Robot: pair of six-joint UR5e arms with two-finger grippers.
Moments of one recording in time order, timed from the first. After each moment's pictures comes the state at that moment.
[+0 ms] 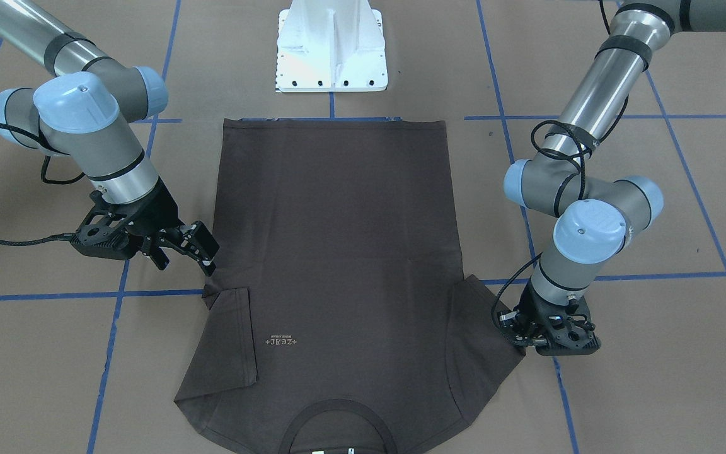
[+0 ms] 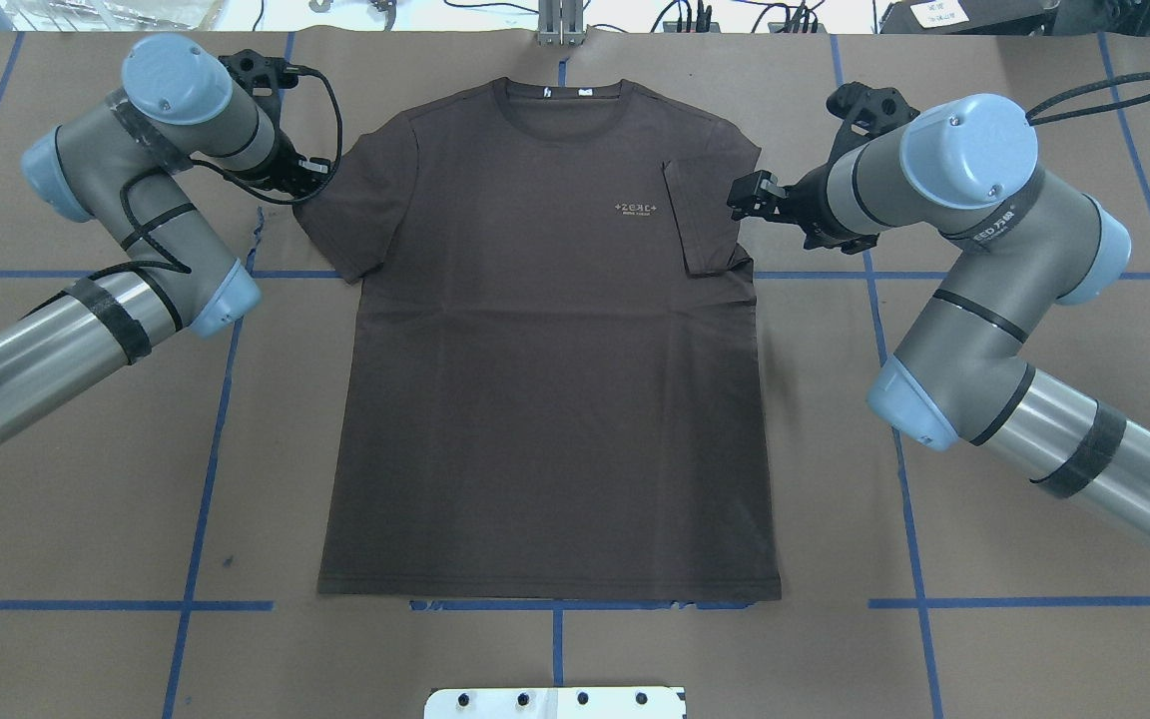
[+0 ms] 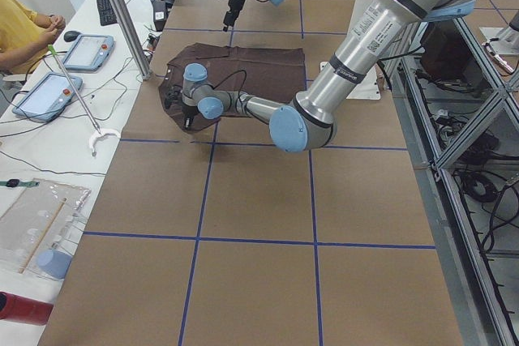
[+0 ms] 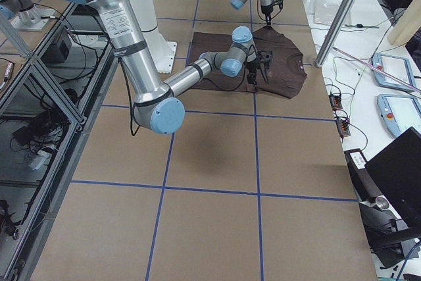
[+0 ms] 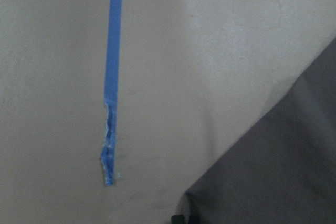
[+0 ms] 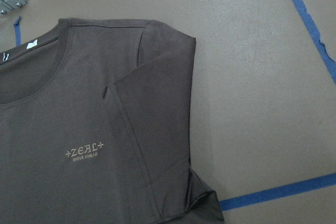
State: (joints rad) left arm -0.89 -2.28 -1.06 -2.16 -1.91 -0.94; right arm 0.78 -1.13 1.62 -1.08 1.85 1.41
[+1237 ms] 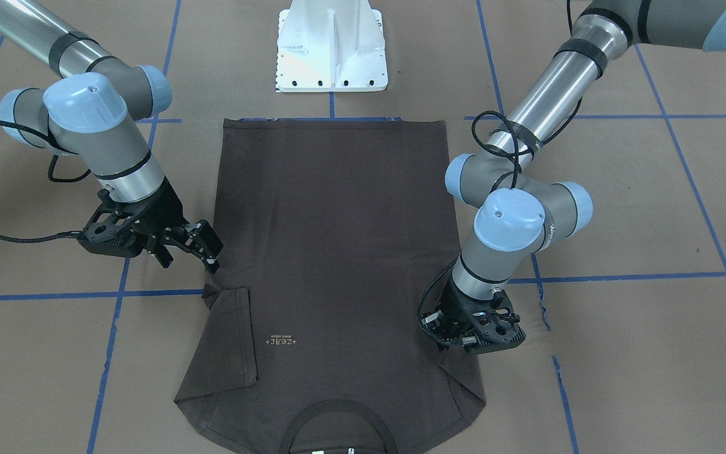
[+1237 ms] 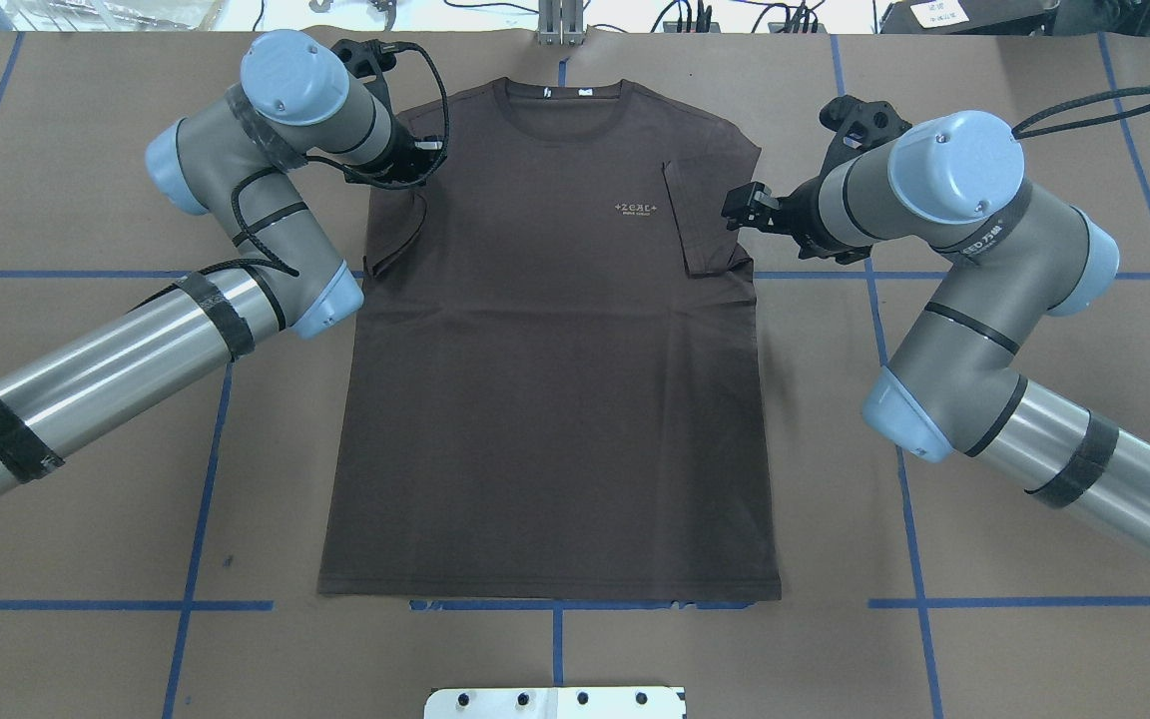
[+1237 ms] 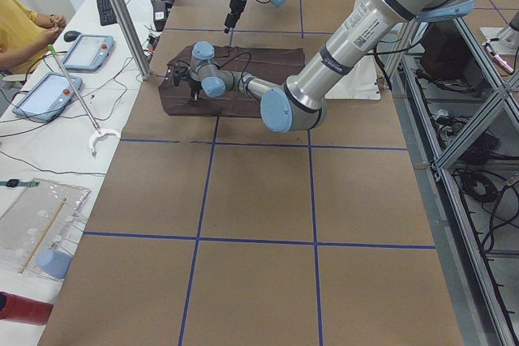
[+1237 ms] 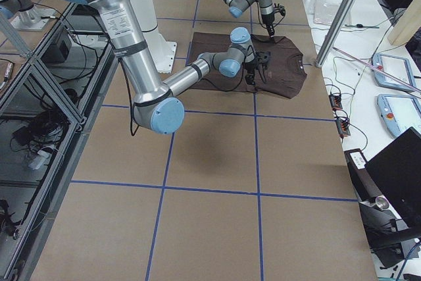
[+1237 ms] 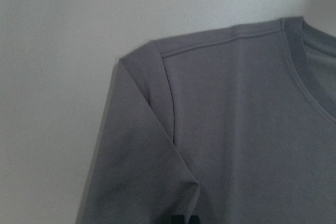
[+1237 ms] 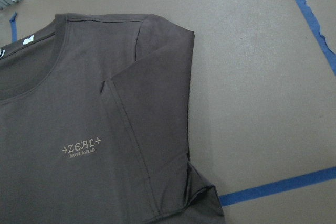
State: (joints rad) left arm -0.81 -2.43 -0.96 -2.27 -1.87 -1.26; right arm 0.76 -1.13 1.62 -1.08 1.83 1.42
